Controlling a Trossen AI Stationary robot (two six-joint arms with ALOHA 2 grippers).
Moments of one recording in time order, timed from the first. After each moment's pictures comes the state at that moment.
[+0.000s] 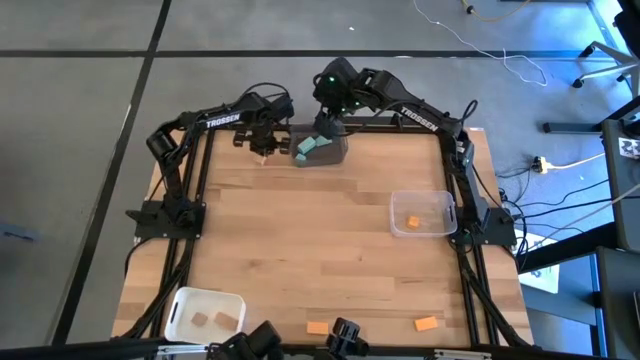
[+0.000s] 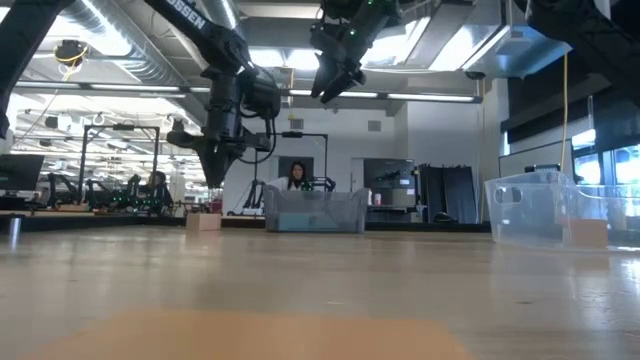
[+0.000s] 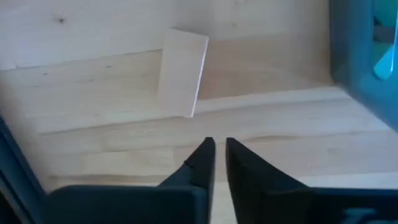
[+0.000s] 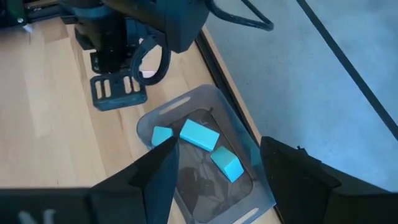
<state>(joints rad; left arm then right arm) 0.73 1.84 1.42 -1.11 -0.01 -0.75 -0.48 2.13 2.36 -1.08 0.01 -0.11</state>
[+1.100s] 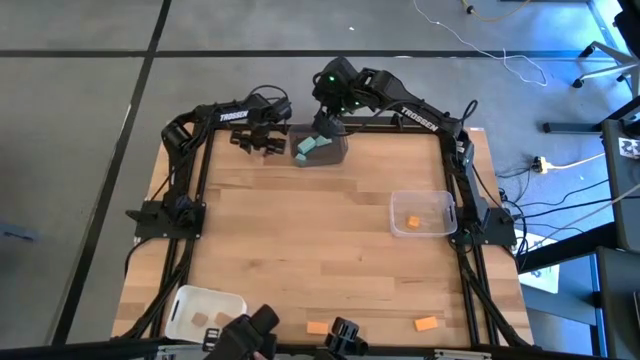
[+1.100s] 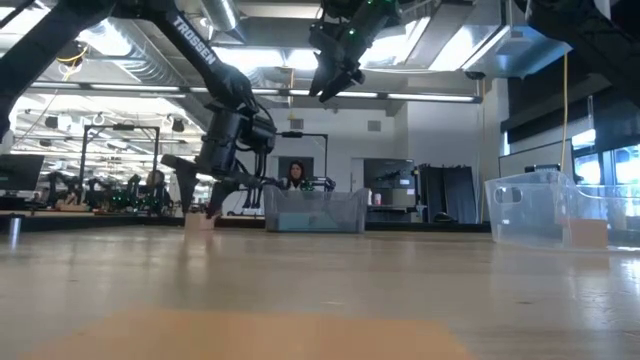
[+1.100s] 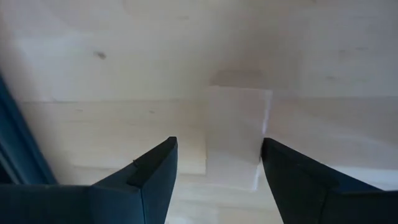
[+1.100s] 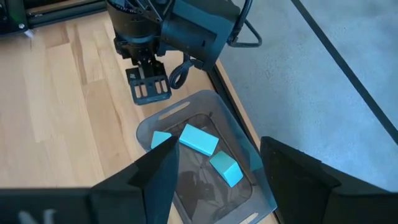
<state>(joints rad) 0.81 2.00 1.42 -1.08 -0.13 -0.70 -0.48 2.13 2.36 -1.06 0.01 -0.11</state>
